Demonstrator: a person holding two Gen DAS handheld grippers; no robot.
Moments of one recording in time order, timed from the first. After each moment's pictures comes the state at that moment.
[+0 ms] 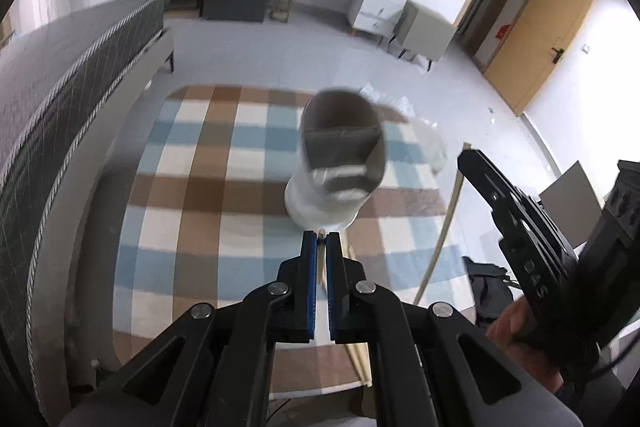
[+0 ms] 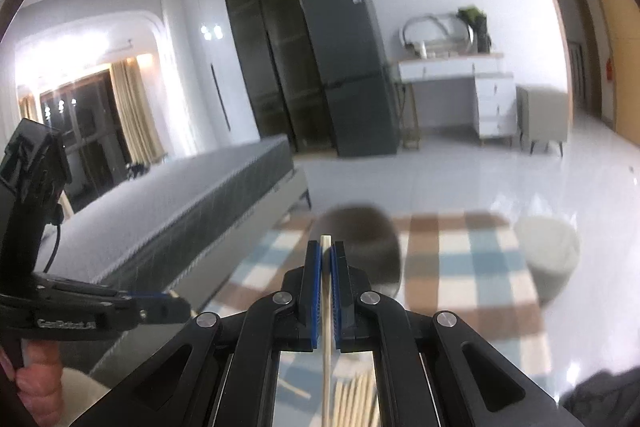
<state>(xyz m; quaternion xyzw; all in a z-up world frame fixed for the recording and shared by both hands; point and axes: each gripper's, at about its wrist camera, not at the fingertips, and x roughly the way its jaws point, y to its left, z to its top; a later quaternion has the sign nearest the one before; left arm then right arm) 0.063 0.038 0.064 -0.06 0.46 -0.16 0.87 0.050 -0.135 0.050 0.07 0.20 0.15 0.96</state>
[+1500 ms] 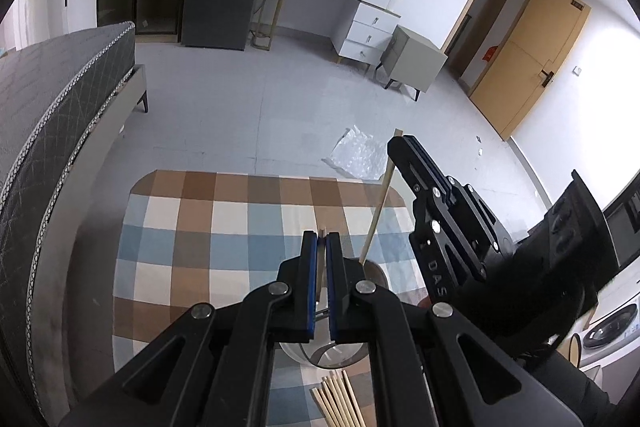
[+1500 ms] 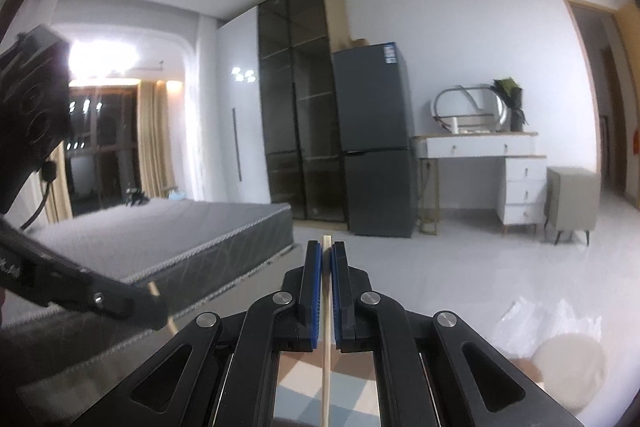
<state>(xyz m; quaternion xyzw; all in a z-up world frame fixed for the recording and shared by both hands) 0.212 0.027 0.094 -0.09 0.44 -0.20 0.87 0.204 -0.109 0.064 0.02 0.08 0.20 0.98</state>
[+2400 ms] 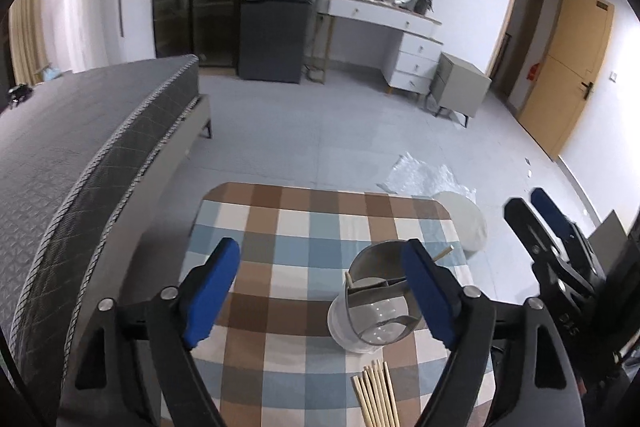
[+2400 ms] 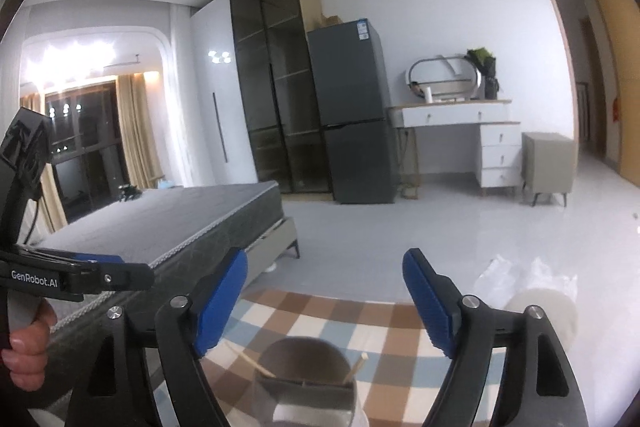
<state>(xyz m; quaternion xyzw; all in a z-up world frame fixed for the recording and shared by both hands) 0.143 0.049 0.123 -0.05 0.38 -0.08 0.92 0.131 -0.145 0.109 0.05 0.15 0.15 0.98</state>
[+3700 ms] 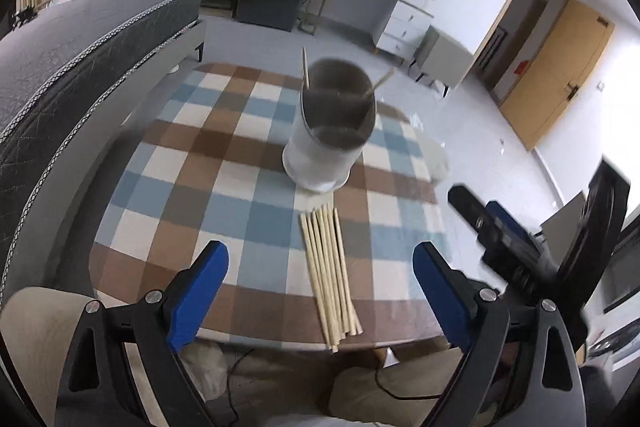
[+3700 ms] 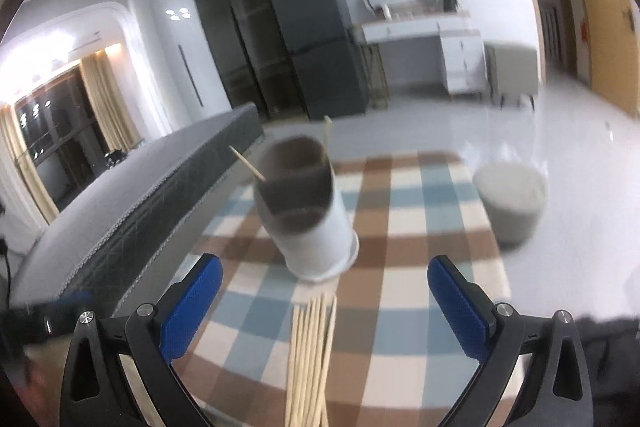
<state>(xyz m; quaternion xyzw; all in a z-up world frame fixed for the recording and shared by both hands) -0.004 0.024 0.017 -0.11 0.44 -0.11 0.89 0.016 -0.182 0.011 0.10 0.30 0.11 0.94</state>
